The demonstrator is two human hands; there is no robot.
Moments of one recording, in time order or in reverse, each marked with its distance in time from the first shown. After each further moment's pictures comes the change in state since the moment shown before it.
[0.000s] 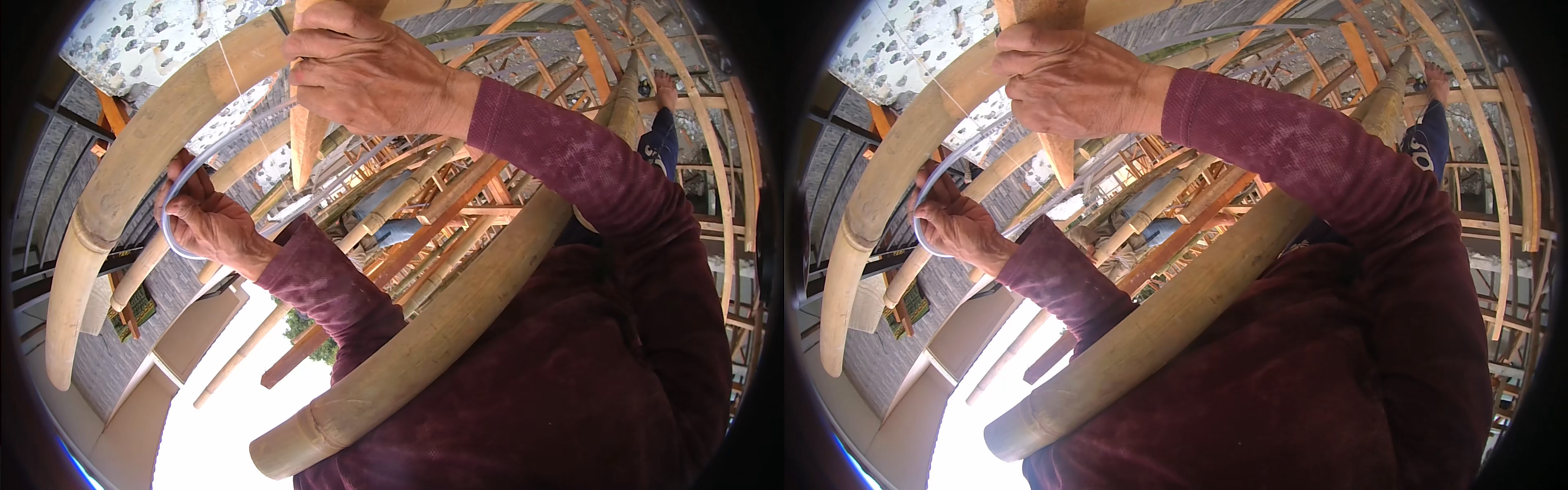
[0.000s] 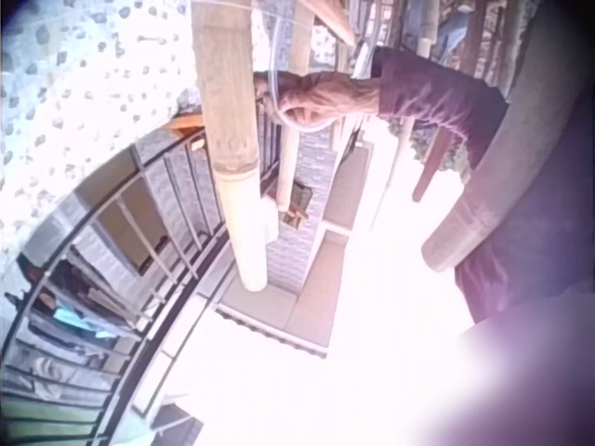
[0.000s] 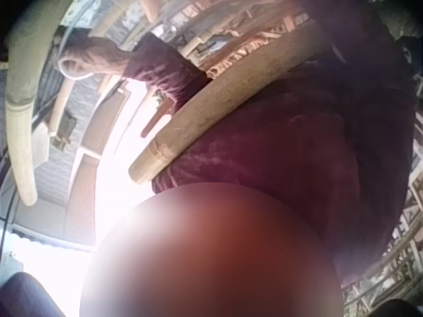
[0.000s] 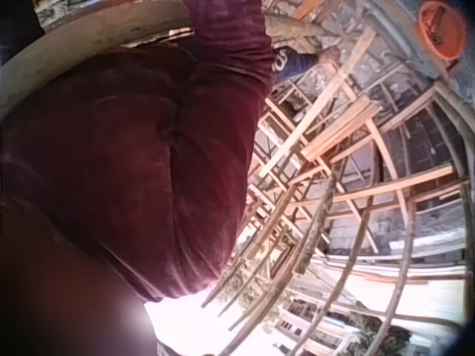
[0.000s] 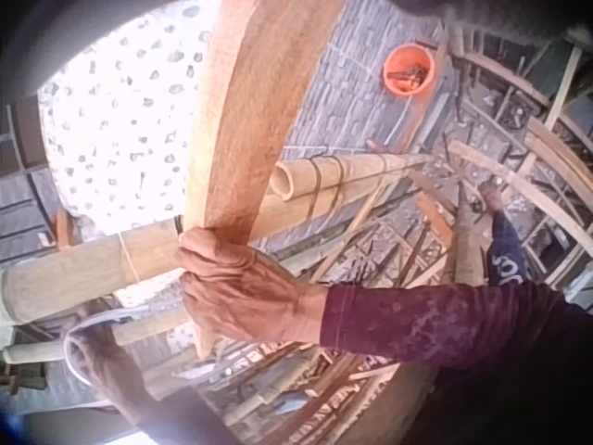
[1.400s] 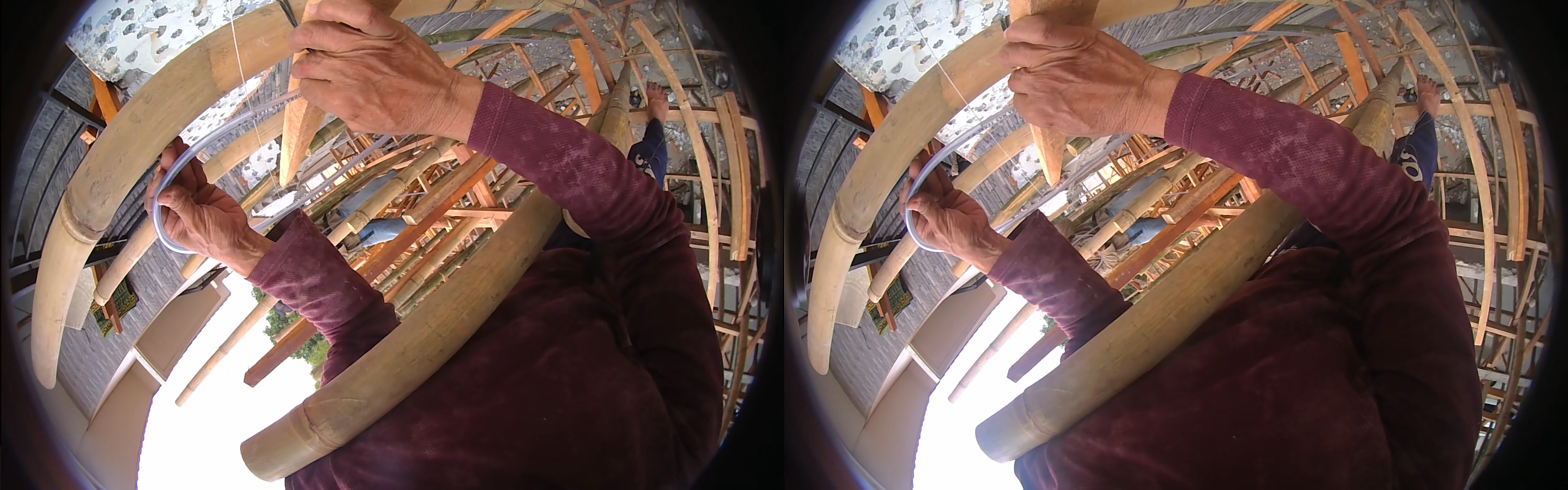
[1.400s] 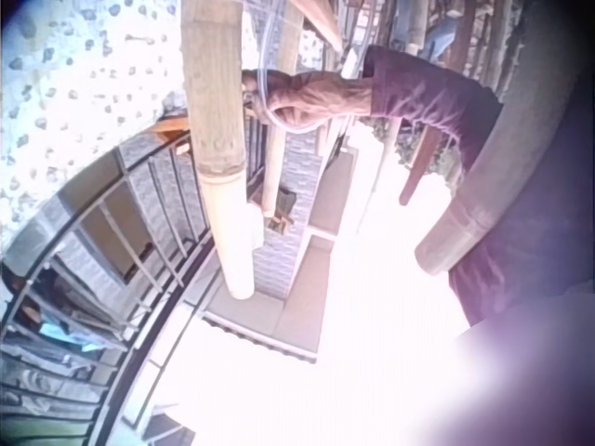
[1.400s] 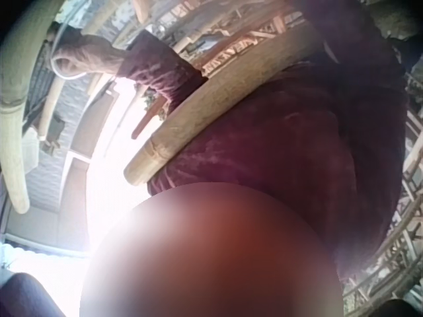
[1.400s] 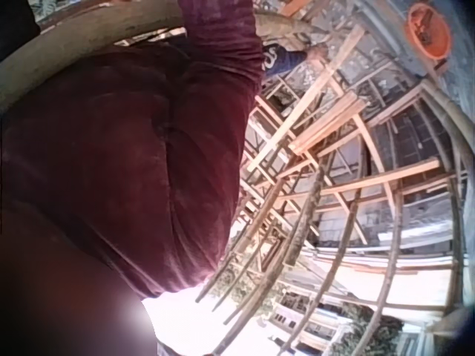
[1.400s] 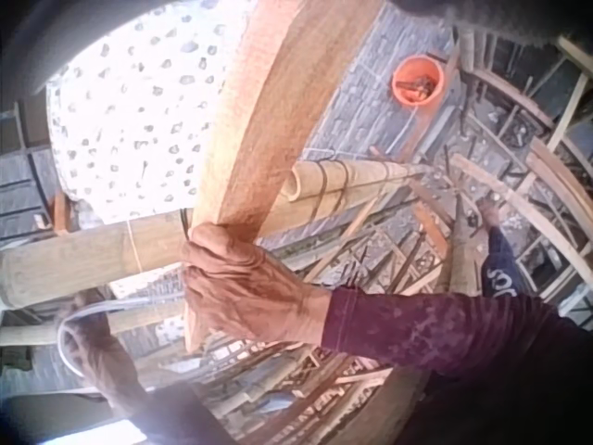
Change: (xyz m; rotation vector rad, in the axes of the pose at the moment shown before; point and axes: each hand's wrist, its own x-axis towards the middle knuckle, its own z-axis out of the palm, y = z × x) left_hand -0.004 0.000 0.004 0.008 0.053 -0.010; right_hand 0.001 -0.001 -0.004 0.066 -0.006 -0.010
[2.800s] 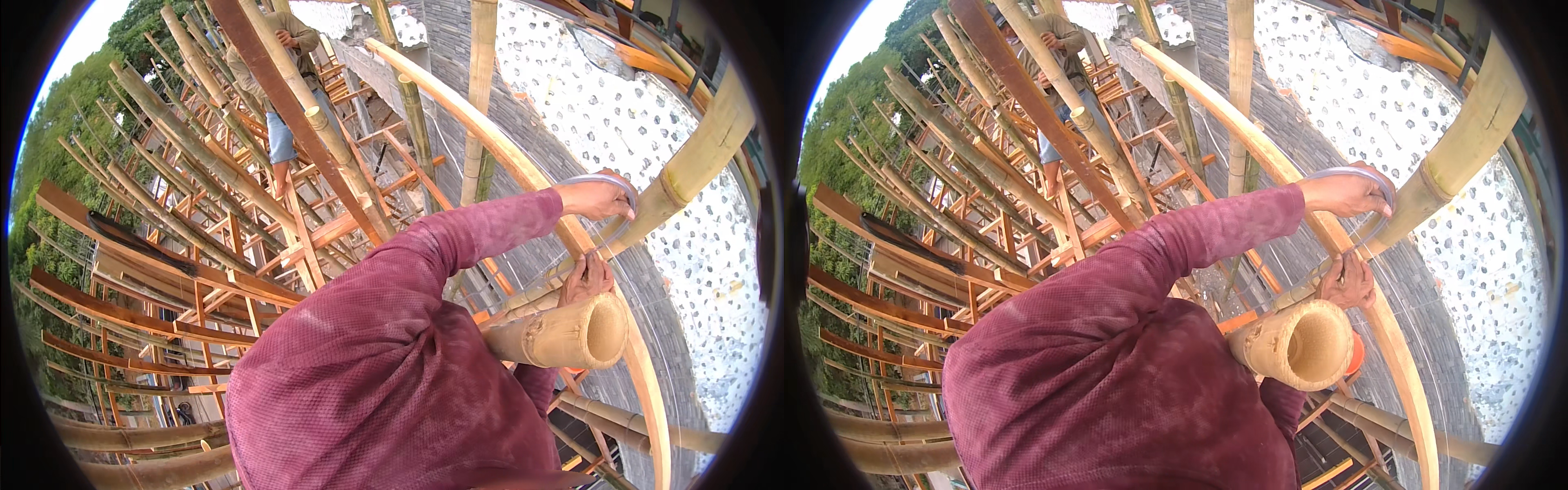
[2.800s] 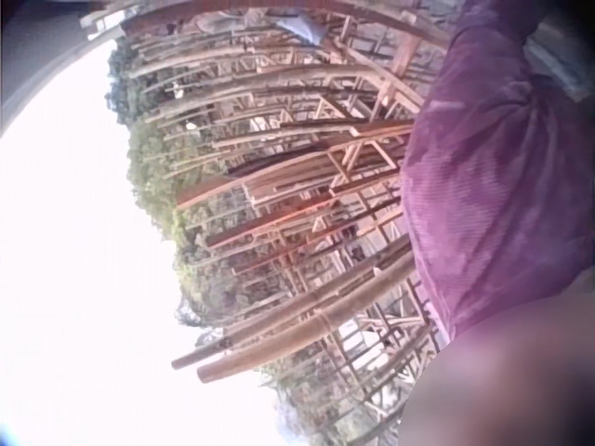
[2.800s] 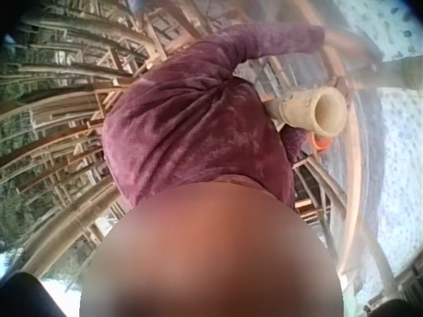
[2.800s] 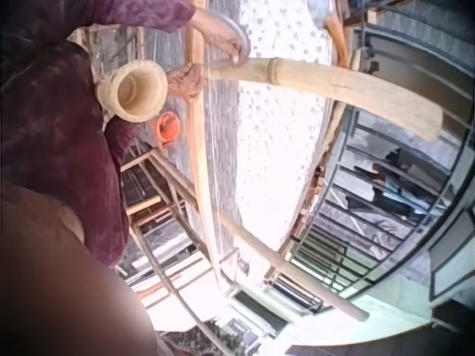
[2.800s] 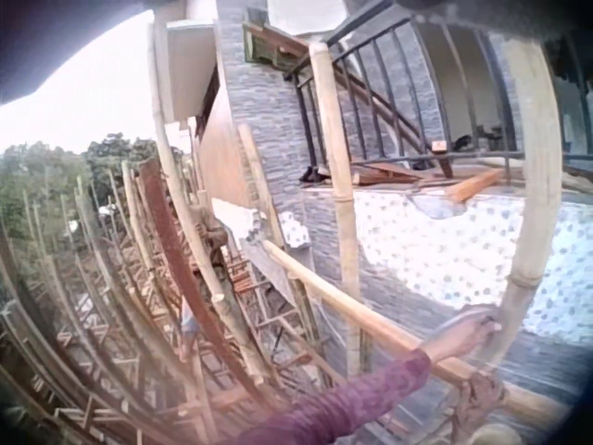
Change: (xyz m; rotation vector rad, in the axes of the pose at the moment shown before) left_hand -0.001 -0.018 0.045 -0.058 0.084 -0.021; right_hand 0.012 0.008 -0.016 -0.252 -0.472 -0.076
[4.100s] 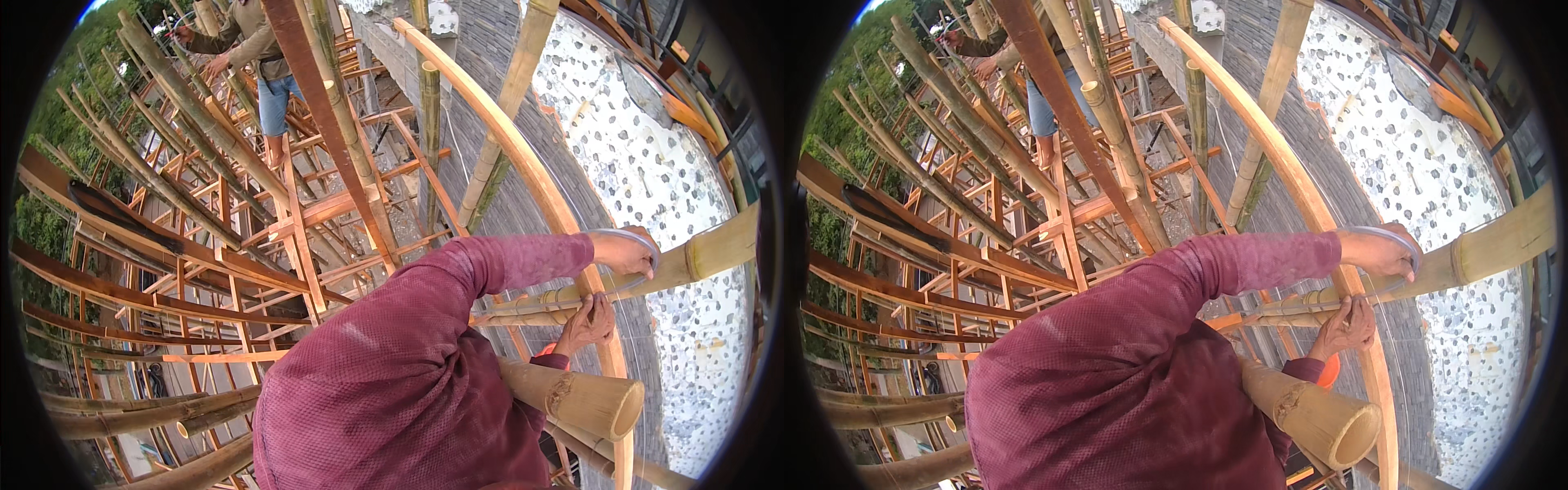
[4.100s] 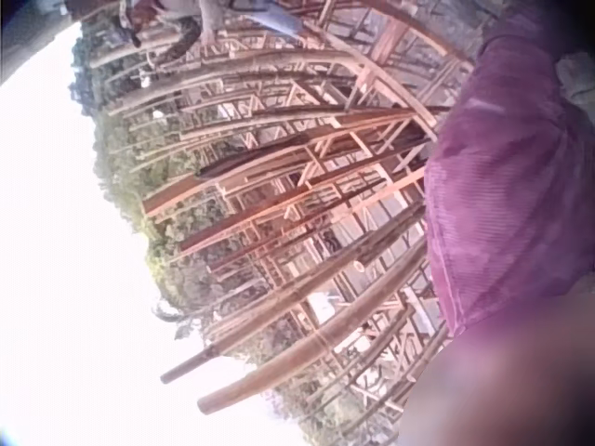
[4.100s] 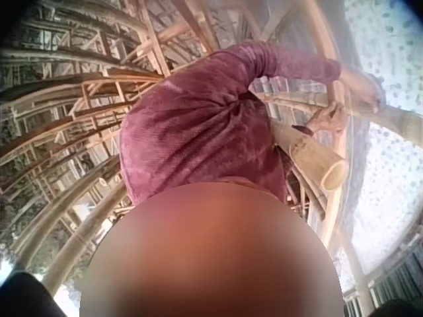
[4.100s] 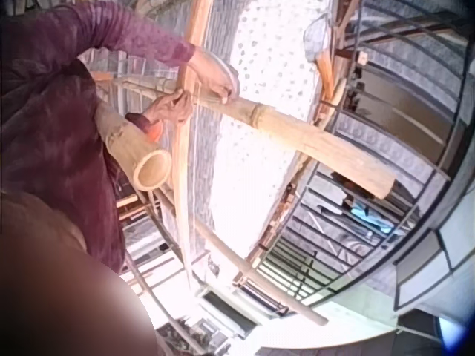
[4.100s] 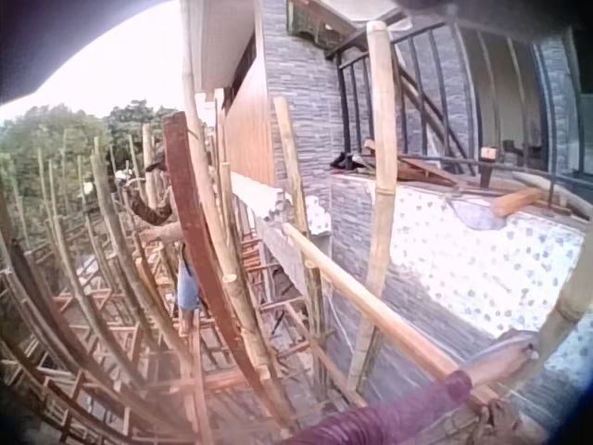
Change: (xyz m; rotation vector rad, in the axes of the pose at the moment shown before) left_hand -0.009 0.007 0.005 -0.120 0.037 0.001; right_hand -0.010 0.012 0.012 -0.145 0.121 -0.160
